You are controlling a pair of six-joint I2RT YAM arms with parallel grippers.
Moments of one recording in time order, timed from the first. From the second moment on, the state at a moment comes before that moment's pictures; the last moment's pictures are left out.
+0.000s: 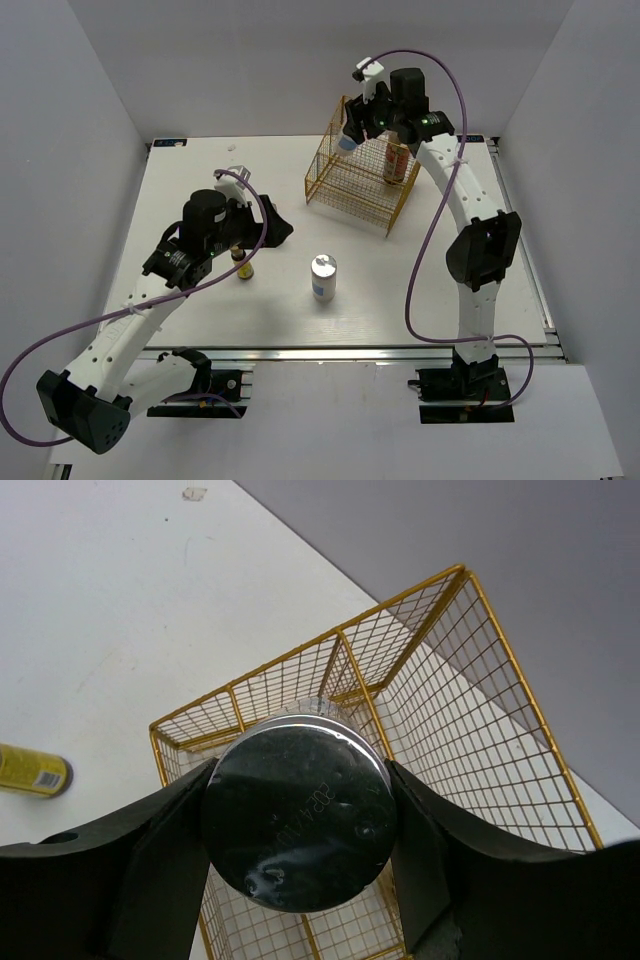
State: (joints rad) left arm -0.47 1.00 1.00 -0.43 0.16 -0.48; right arm 0.38 2.08 2.20 -0.54 -0.35 -0.25
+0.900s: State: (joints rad) left arm -0.47 1.00 0.99 -0.43 0.15 -0.48; right arm 0.38 2.16 2.12 -0.51 -0.27 -0.27
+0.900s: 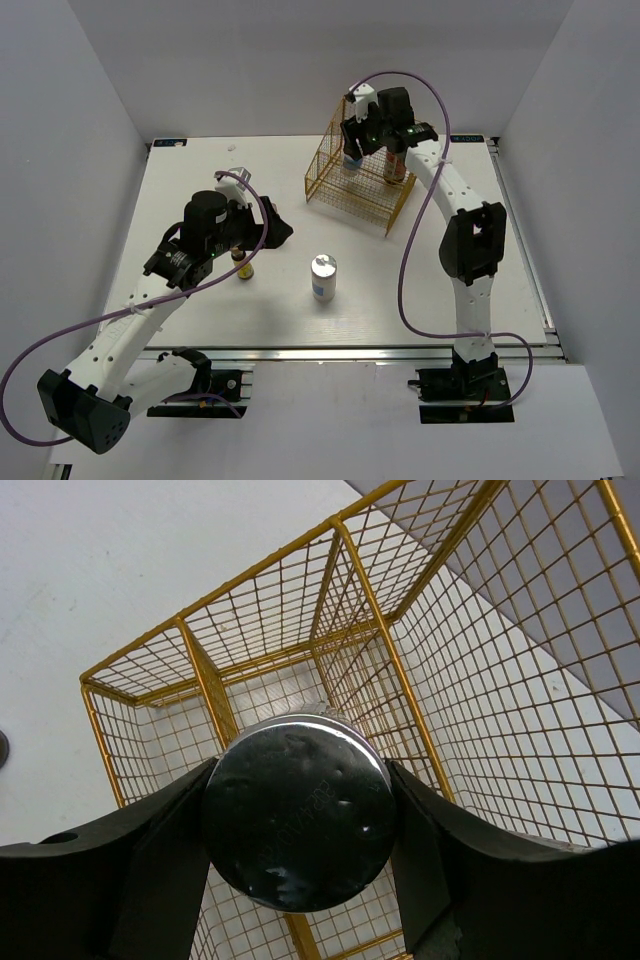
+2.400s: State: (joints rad) left arm -0.47 0.99 0.99 -0.43 0.14 -0.50; right arm 0.38 1.97 1.97 -0.45 -0.33 -0.32
